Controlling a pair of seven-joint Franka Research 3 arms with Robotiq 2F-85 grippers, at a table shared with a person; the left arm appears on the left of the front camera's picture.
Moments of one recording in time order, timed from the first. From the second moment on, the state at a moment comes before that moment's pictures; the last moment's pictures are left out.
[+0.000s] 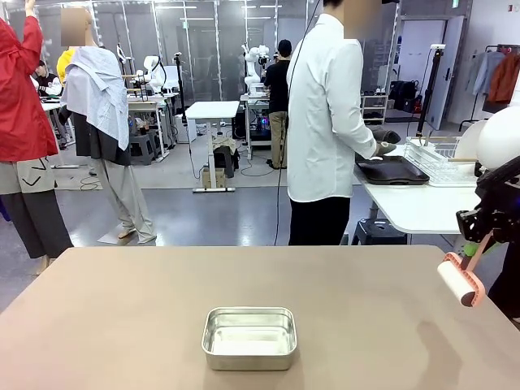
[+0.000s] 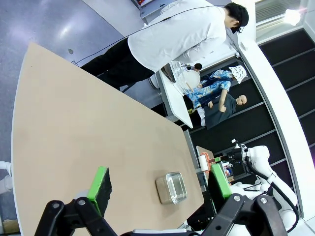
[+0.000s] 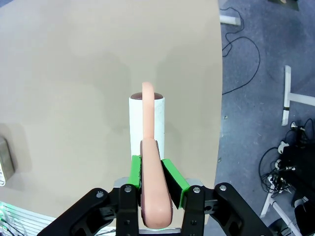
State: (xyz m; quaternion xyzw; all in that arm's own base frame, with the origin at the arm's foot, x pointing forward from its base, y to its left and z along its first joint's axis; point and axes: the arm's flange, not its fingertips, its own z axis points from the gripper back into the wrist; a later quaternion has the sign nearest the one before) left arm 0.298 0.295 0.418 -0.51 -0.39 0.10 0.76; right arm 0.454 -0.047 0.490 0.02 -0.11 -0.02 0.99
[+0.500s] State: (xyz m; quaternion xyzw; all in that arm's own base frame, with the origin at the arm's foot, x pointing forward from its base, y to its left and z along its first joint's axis) left arm 0.298 0.295 0.418 -0.51 -0.39 0.10 0.76; right arm 0.454 -0.047 0.489 0.02 -0.11 -0.02 0.99
